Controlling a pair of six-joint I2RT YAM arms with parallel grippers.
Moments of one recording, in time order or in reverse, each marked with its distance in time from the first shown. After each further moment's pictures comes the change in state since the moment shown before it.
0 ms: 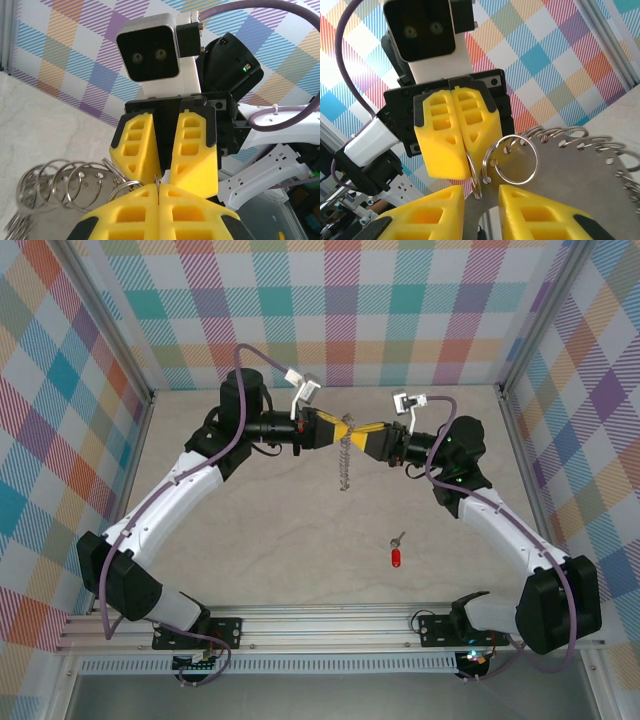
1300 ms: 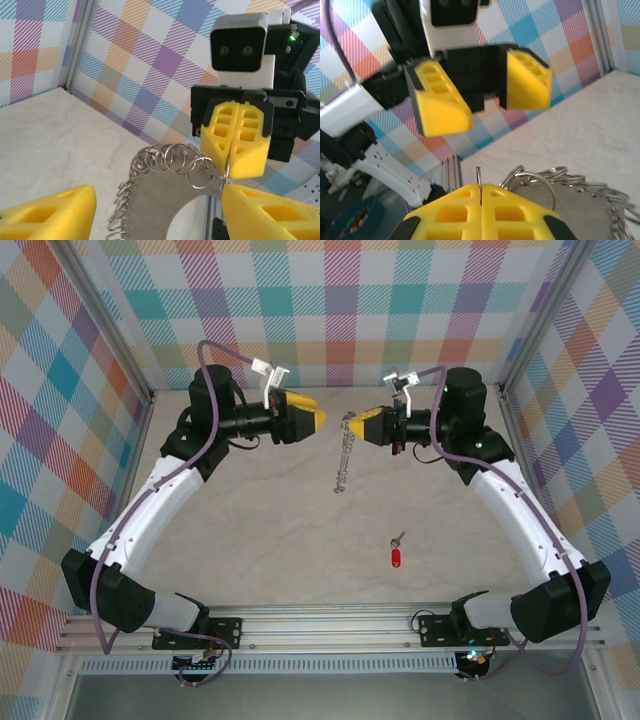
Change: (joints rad) left arm 0.105 -0.077 -0.004 -0.045 -0.079 0.011; right arm -0.005 0.081 0.502 -1.003 -0.060 -0.673
